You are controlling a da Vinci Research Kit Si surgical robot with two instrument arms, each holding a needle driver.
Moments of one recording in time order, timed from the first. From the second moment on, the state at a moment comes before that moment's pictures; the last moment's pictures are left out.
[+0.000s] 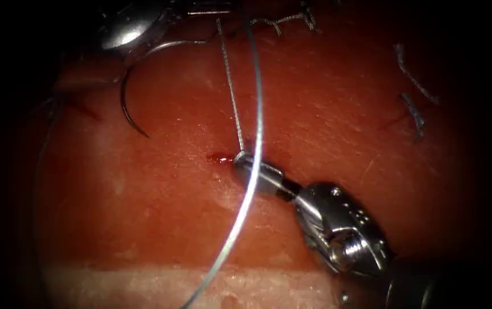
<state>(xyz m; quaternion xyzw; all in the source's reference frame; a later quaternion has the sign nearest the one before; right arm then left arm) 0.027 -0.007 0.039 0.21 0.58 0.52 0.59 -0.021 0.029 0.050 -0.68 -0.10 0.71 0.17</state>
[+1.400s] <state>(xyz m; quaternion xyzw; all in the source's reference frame) 0.030 -0.008 0.038 0.59 0.36 0.59 0.43 -0.022 0.033 0.051 -0.67 -0.08 0.71 0.19</state>
